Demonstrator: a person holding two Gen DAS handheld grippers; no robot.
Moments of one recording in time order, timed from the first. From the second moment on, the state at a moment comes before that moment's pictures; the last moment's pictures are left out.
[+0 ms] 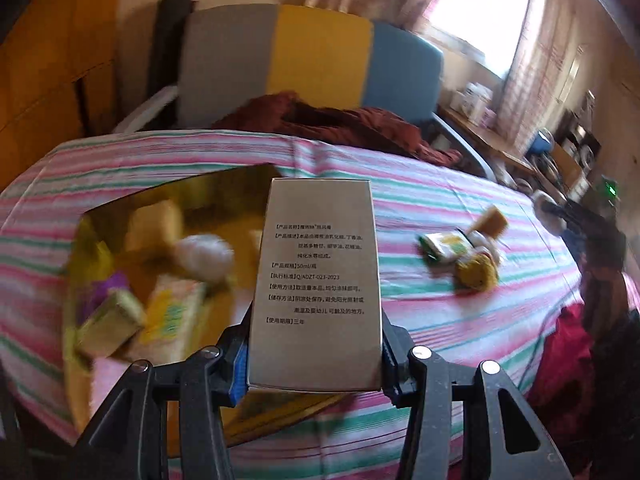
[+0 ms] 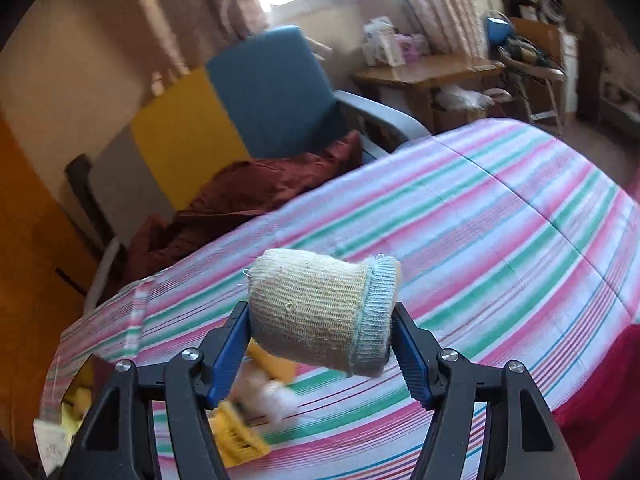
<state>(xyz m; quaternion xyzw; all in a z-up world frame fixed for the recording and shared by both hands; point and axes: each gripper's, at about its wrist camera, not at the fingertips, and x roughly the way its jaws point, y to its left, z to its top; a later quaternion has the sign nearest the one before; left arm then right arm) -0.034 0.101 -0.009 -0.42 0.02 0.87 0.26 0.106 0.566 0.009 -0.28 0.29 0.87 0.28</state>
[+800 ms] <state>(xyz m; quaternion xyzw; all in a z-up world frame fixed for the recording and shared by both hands) -0.054 -0.072 0.016 -0.37 -0.13 0.91 0.12 -0.002 0.257 0.012 -0.39 0.12 0.91 -0.05</state>
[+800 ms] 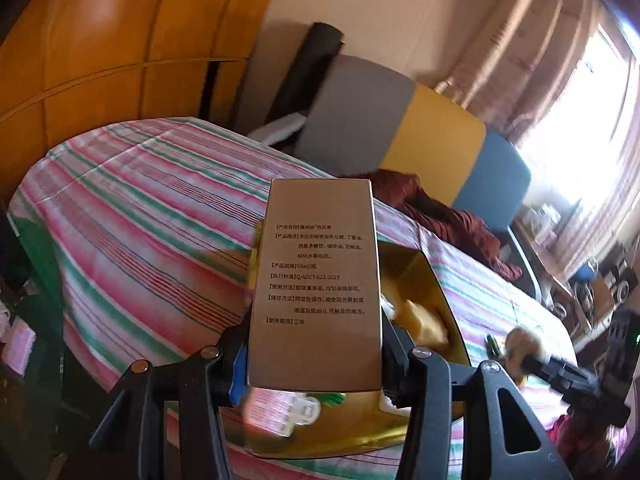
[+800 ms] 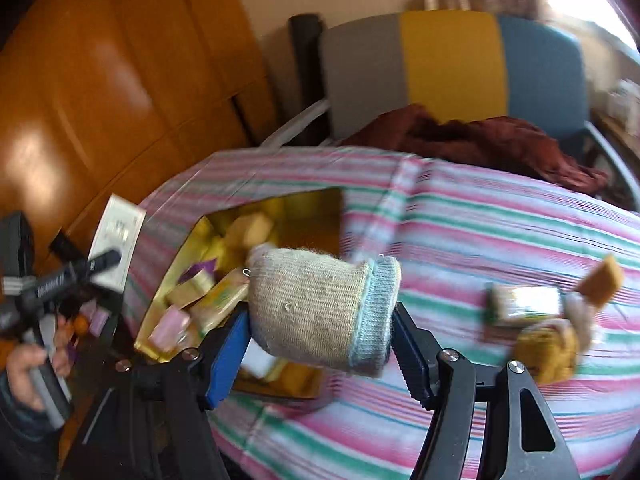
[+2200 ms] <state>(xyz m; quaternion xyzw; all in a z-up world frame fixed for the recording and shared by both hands) -0.079 -0.033 -0.014 -0.41 -0.08 0.91 0.08 -0.065 0.204 -0.022 -0.44 0.06 0.90 -0.07</state>
